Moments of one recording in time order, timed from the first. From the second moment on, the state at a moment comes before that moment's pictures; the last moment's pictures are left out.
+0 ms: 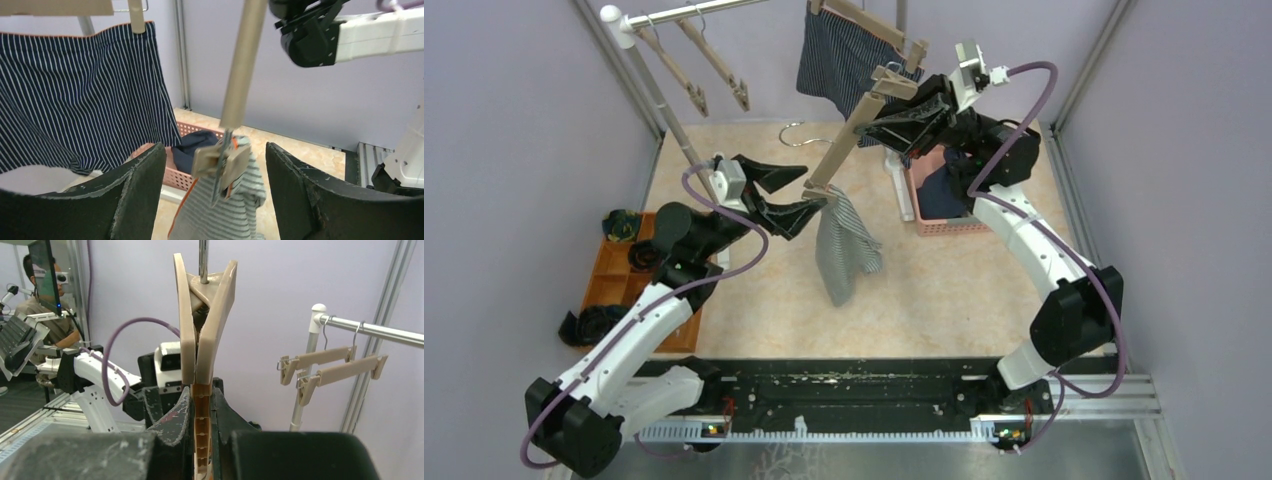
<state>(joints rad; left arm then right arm) -0.49 0.98 0.82 0.59 0.57 -0.21 0.41 1.54 1.44 1.22 -1.00 0.96</state>
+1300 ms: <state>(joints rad) -0.45 1.04 0.77 0.82 0.70 -0.36 0.40 1.51 1.44 1.25 -0.98 0.99</state>
